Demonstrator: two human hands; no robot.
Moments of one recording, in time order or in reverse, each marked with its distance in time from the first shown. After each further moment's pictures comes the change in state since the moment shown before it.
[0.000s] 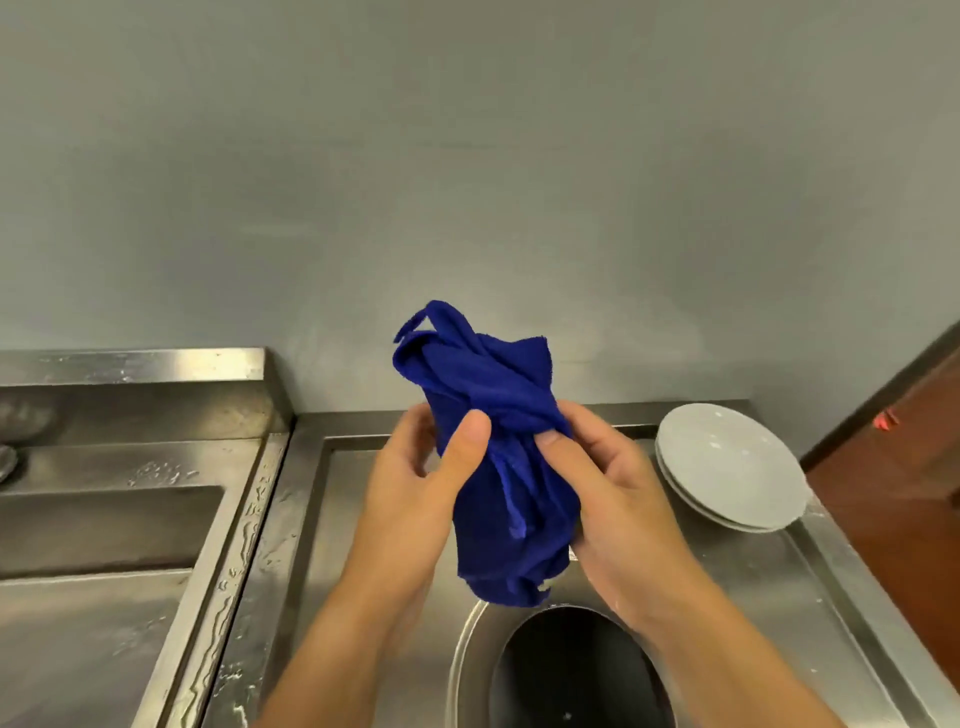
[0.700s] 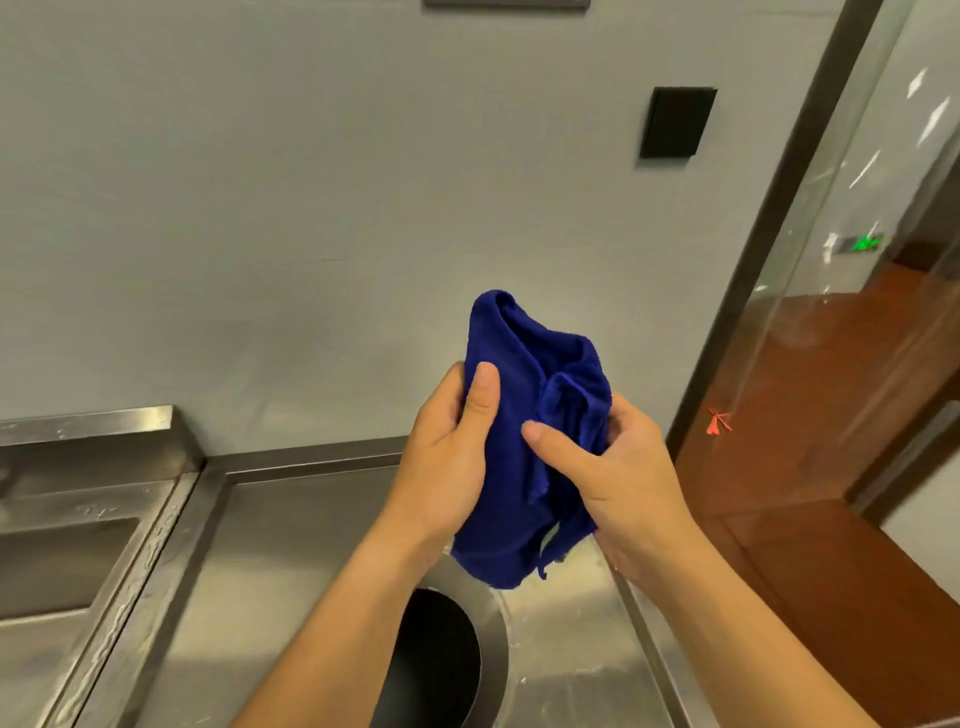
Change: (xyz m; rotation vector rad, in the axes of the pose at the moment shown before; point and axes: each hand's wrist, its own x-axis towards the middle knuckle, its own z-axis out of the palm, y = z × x) left_hand -0.127 0.089 0.277 0.121 -0.191 0.169; right_hand -0.159 -0.162 -0.206 -0.079 0.122 -0.254
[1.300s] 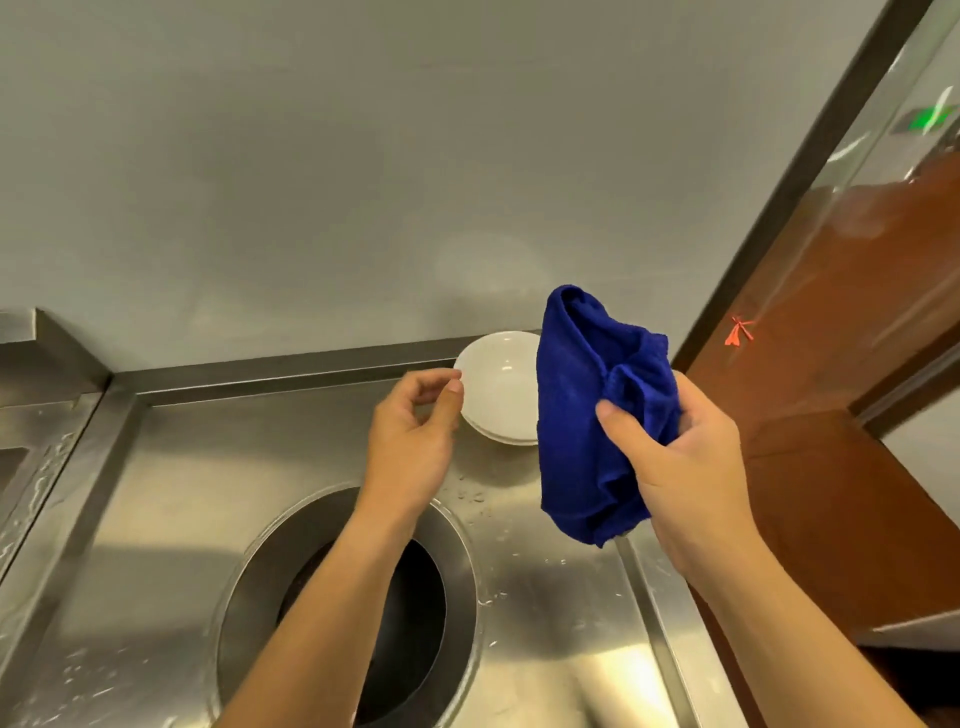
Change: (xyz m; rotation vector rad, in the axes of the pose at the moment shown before) left_hand 0.073 -0.191 0.004 0.218 0.283 -0.217; right_hand 0.034 0.140 -0.100 -0.238 0.270 0.114
